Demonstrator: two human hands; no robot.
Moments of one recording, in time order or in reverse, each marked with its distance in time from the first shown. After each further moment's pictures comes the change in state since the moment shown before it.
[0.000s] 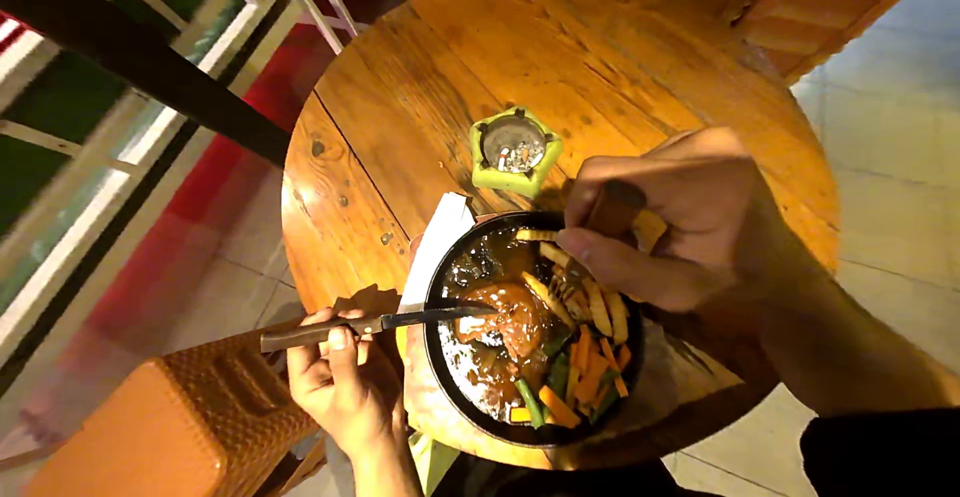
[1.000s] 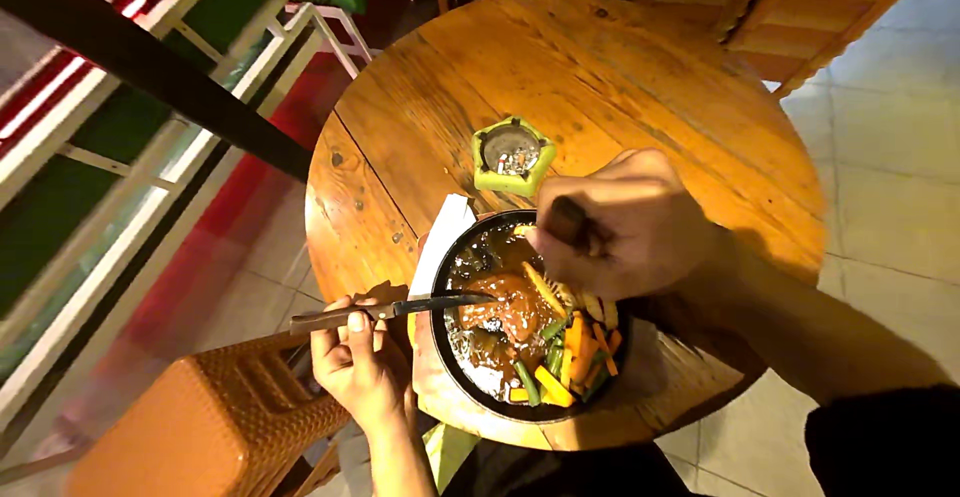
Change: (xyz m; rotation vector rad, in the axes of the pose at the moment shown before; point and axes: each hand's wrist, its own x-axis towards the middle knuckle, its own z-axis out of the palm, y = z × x) left_hand -0.003 0.002 0.005 0.024 0.030 0.000; right_hand -0.004 -0.007 0.019 -0.063 0.091 -0.077
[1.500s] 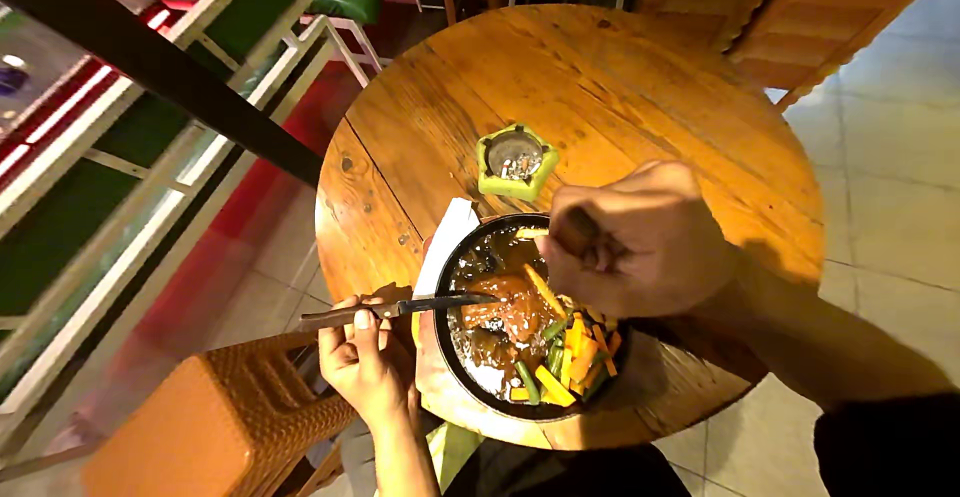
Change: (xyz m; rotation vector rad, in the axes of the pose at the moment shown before) left_hand 0.000 -0.002 -0.002 -0.005 0.007 0.018; right_hand -0.005 -0.015 -0.002 -0.070 0.055 0.035
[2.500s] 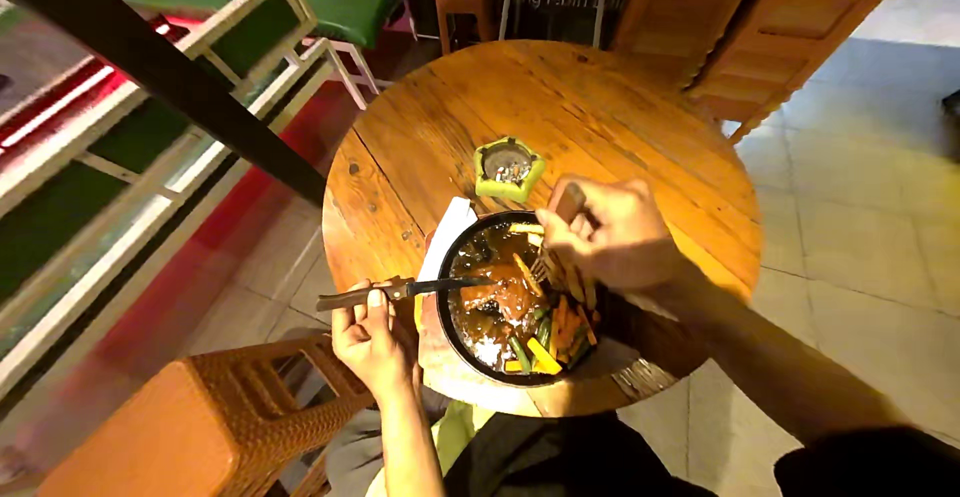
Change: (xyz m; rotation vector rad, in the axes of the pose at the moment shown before) left_hand -0.002 0.001 0.003 0.006 -0.006 0.017; right_hand -0.025 -0.015 0.008 -0.136 0.061 0.325
